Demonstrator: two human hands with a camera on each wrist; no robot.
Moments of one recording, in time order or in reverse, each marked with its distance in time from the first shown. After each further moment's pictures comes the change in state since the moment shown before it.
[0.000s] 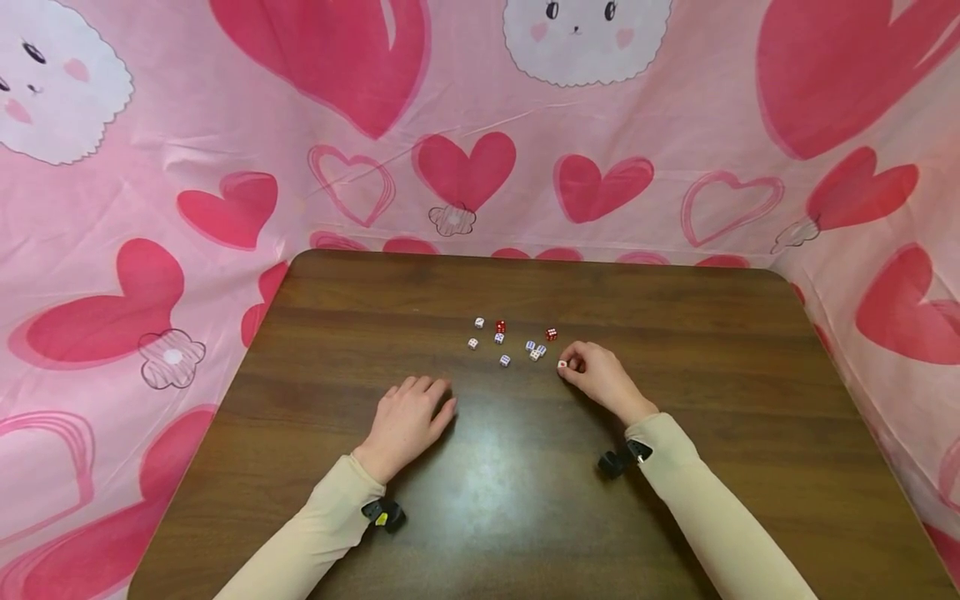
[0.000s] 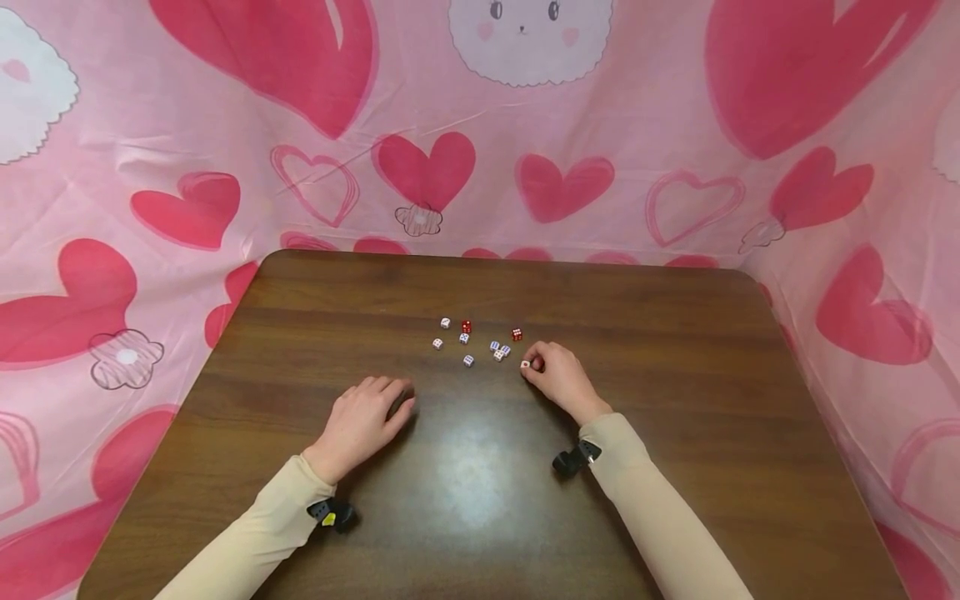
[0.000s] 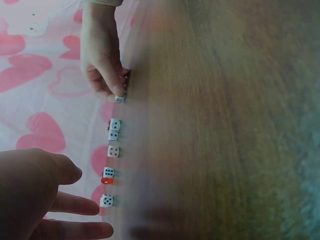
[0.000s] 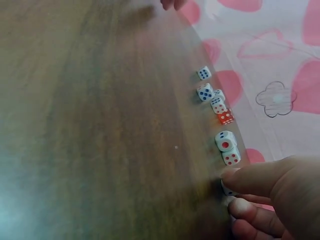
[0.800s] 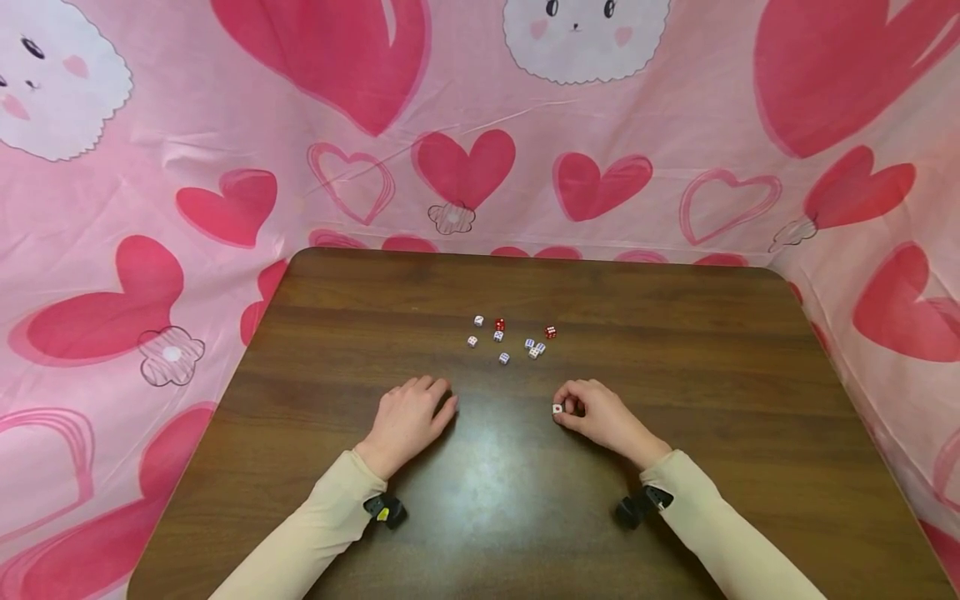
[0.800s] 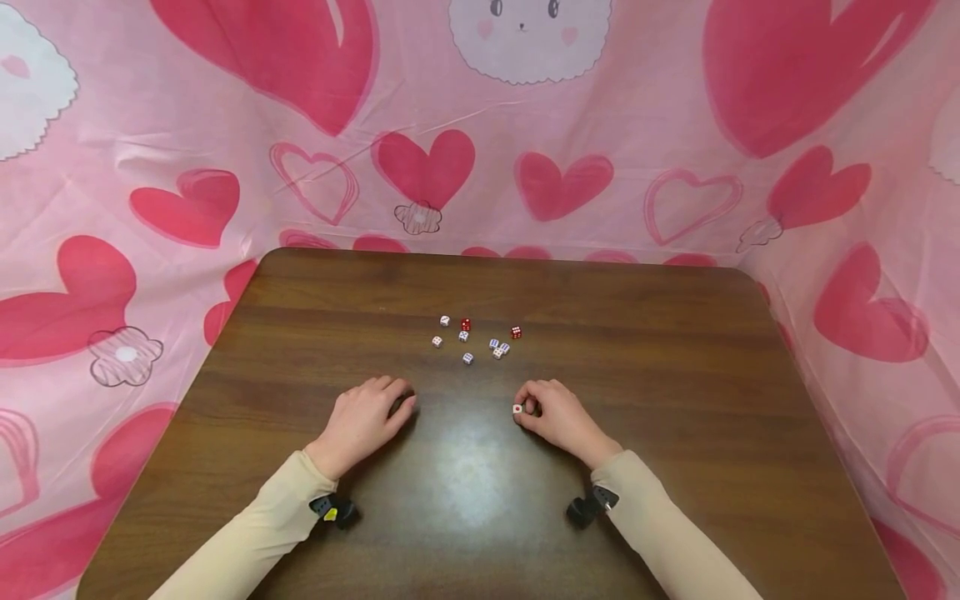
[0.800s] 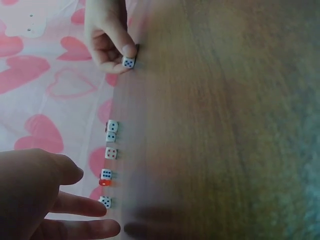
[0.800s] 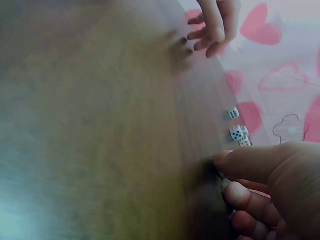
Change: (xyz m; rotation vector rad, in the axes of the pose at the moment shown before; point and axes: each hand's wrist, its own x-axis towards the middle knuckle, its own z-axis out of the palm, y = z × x) left_hand 0.001 0.000 0.004 0.006 -0.006 0.017; right_hand -0.055 -0.009 0.016 0.006 -0.101 -0.128
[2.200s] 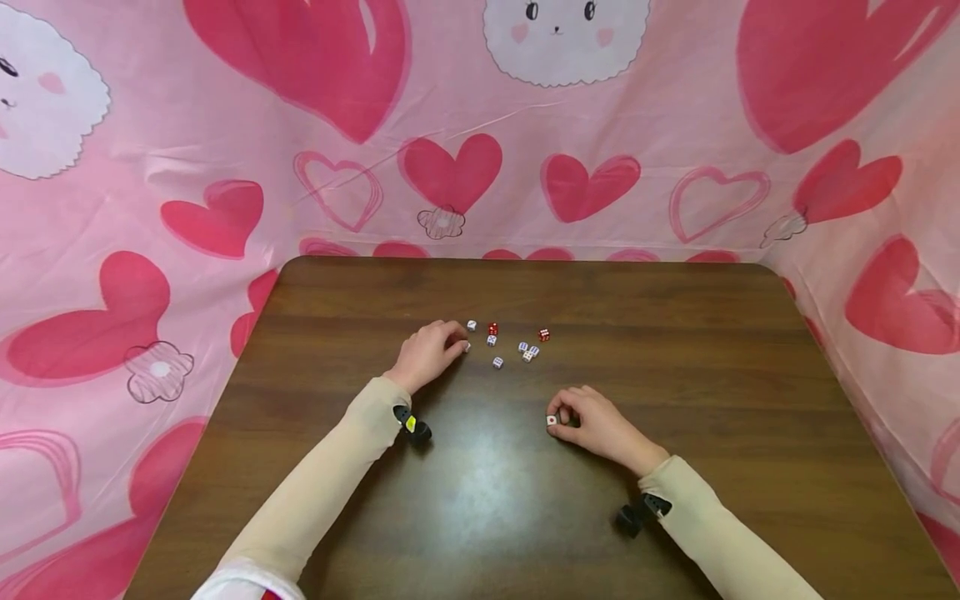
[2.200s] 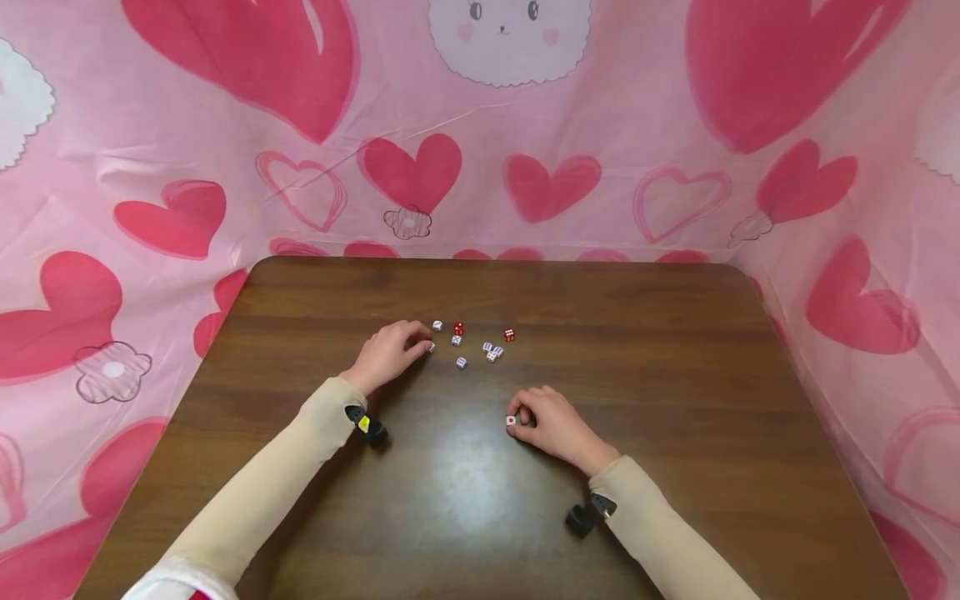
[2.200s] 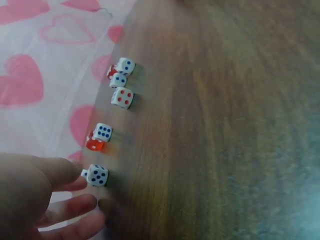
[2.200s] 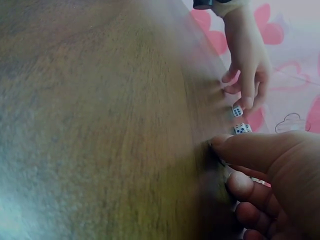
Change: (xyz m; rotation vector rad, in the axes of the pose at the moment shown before) left_hand 0.109 -0.028 0.016 -0.340 -0.240 -0.151; right_hand -0.007 0.004 0.005 -0.026 0.043 -0.150
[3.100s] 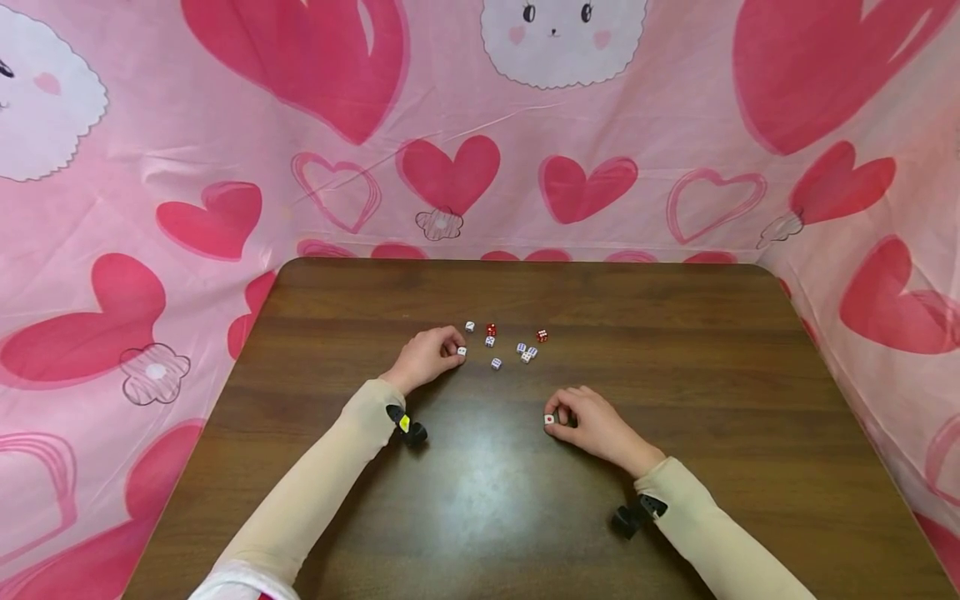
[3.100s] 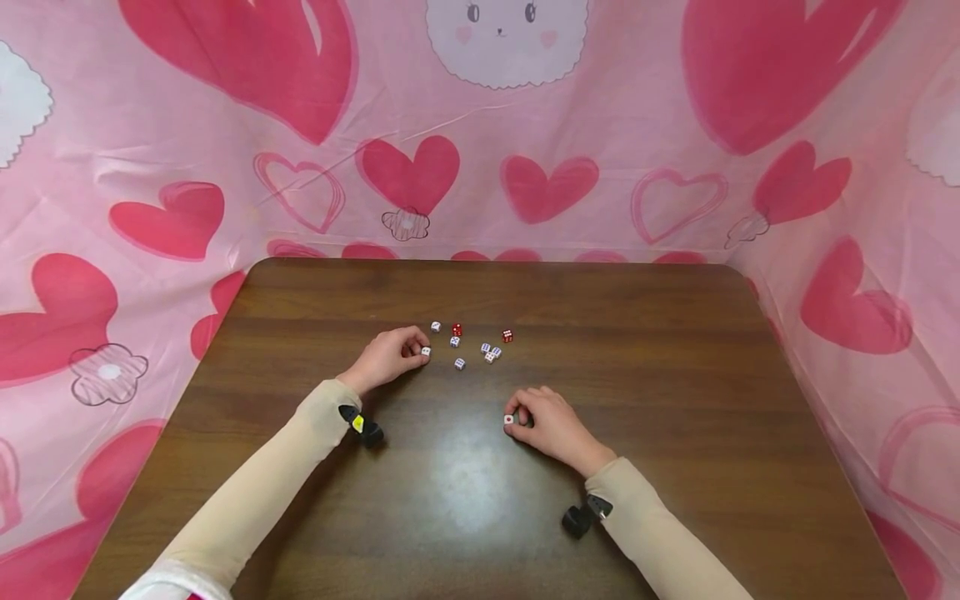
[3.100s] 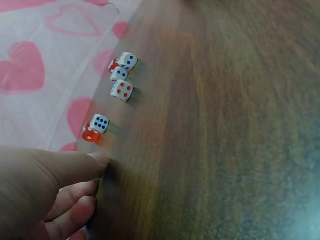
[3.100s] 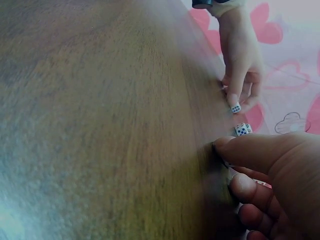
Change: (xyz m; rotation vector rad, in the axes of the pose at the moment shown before) left_hand 0.003 -0.010 0.003 -0.097 -0.069 0.004; right_hand 0.001 0.001 0.002 -0.008 -0.003 0.026
